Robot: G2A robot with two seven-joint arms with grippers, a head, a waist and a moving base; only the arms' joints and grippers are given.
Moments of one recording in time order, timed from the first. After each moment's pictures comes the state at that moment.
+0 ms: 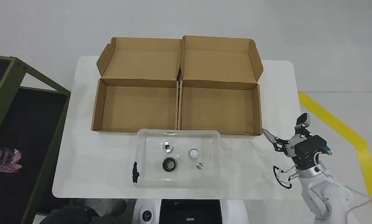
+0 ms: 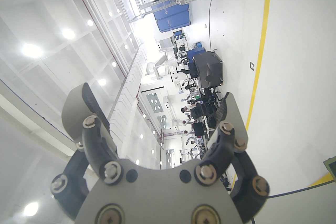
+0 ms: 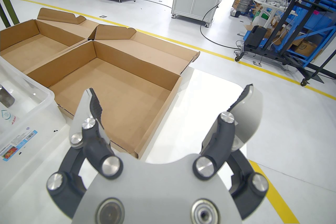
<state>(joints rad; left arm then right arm) -0.33 -0.16 -0.45 -1.44 1.96 -0.37 0.19 -1.84 -1.21 1.77 -1.95 -1.40 -0.43 -0.32</state>
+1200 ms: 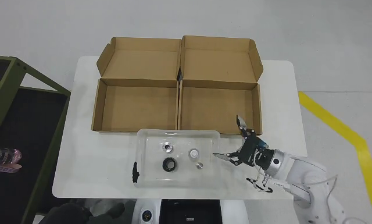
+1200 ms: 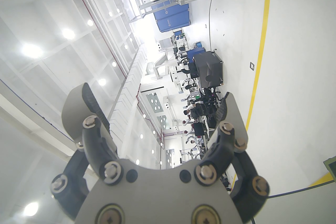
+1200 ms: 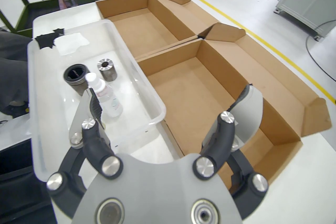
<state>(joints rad) -0.33 -0.16 -0.45 -1.44 1.96 -0.37 0.19 -1.64 -1.18 1.49 -2.10 -1.37 -0.84 0.16</state>
